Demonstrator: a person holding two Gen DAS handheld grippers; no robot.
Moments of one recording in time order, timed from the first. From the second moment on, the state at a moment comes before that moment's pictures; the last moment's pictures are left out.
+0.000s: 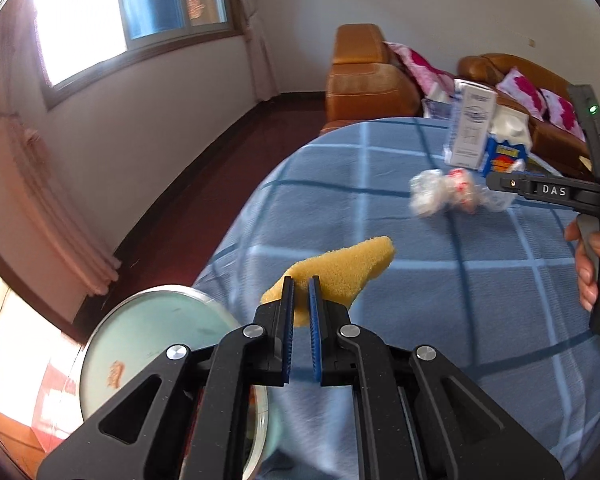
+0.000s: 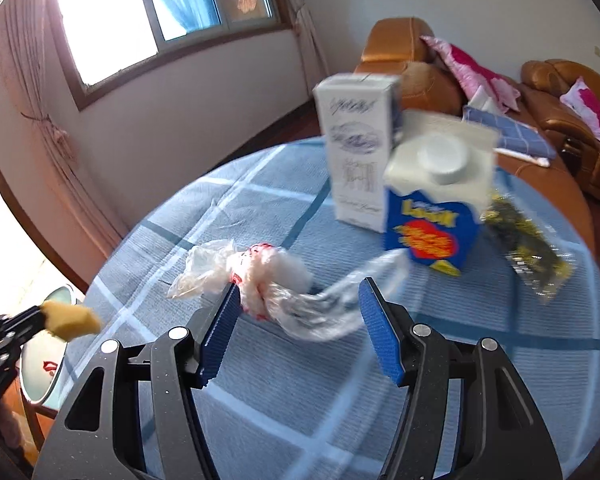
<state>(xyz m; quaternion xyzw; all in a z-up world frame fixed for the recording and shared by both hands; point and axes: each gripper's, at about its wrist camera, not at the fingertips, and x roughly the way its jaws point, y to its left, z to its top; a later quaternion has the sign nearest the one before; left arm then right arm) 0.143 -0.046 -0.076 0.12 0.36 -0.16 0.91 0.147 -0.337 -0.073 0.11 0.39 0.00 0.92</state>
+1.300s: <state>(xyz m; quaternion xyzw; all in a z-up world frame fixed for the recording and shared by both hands) 0.094 0.093 -0.081 0.14 0.38 -0.02 0.91 0.140 -0.196 -0.047 -0.03 0.36 0.17 0.92</state>
